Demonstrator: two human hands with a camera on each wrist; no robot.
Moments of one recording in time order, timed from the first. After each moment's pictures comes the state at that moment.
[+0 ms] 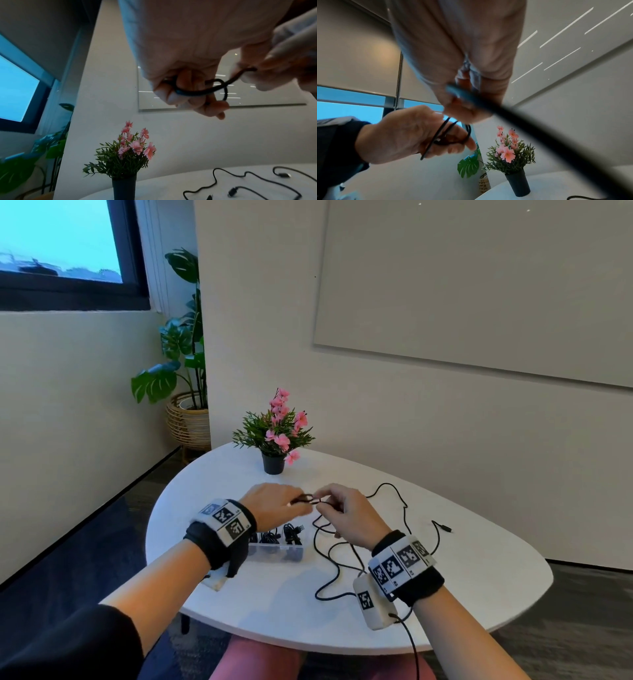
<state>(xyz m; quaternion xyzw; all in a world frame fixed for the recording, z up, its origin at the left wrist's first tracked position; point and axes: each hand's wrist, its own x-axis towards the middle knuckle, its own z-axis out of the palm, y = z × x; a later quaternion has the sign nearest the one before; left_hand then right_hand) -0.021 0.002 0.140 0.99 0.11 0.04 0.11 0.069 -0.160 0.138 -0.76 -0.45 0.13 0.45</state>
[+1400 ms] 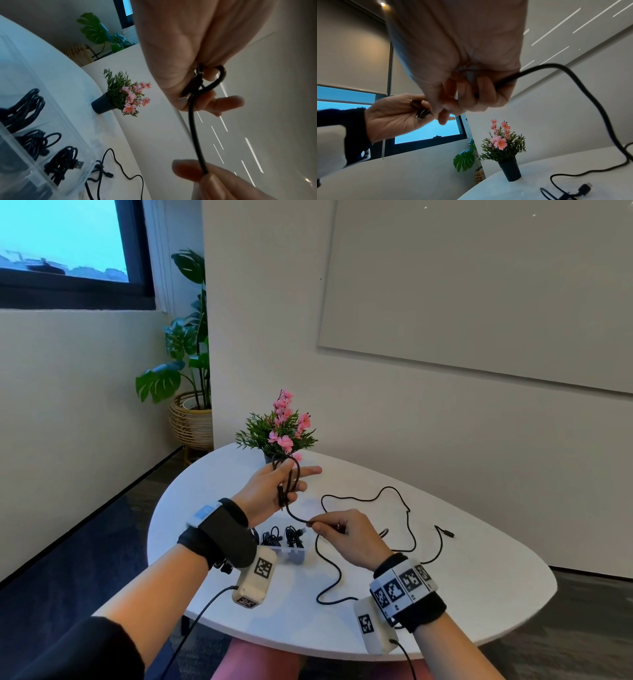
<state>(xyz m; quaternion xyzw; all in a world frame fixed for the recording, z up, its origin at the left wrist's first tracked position) -0.029 -0.004 0.161 0.54 0.11 0.15 0.82 0.064 -0.166 0.116 -0.77 -0.48 0.12 0.40</state>
